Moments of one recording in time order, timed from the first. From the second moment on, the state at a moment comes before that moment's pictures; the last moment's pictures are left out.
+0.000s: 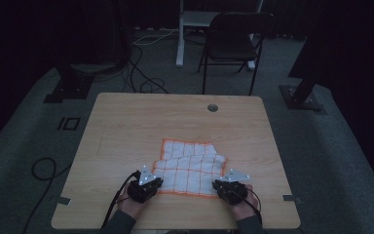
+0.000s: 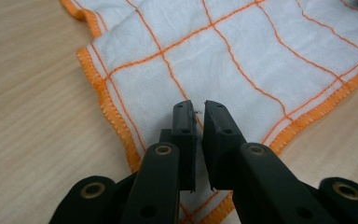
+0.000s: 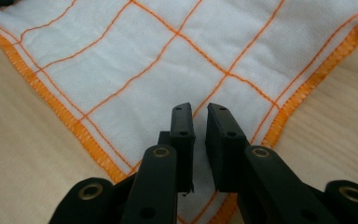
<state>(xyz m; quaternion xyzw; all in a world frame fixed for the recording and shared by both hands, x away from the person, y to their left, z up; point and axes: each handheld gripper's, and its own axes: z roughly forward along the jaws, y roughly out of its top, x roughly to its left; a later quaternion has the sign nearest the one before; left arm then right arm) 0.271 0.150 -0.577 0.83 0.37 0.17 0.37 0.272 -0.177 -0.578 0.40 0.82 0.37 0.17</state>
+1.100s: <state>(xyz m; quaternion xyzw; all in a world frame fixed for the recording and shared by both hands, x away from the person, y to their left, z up) 0.340 0.141 -0.537 0.82 0.36 0.22 0.39 0.322 -0.186 -0.539 0.41 0.78 0.41 0.22</state>
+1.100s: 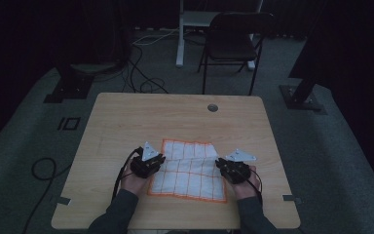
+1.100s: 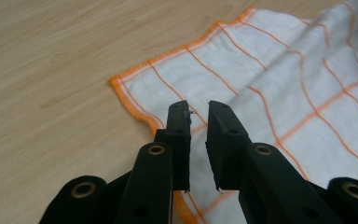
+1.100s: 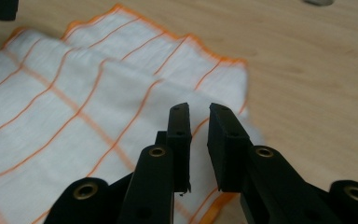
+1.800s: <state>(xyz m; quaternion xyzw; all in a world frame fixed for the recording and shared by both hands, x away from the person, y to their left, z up) 0.371 0.123 -0.564 0.84 0.37 0.21 0.34 0.393 -0.190 -0.564 0.48 0.78 0.34 0.22</state>
